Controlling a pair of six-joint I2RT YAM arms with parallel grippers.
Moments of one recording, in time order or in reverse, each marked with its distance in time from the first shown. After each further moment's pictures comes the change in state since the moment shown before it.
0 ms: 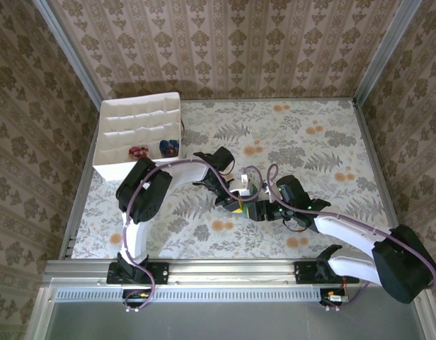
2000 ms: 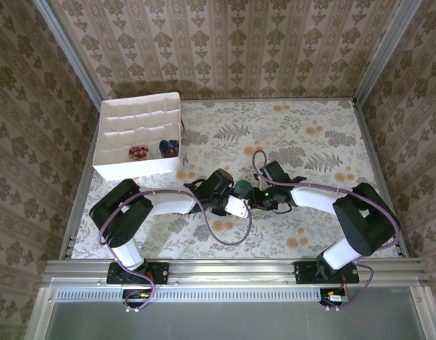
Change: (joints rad) left arm -0.171 -0.296 -0.429 0.626 -0.617 0.230; right arm -0.035 0.382 0.265 -0.142 0.041 0.143
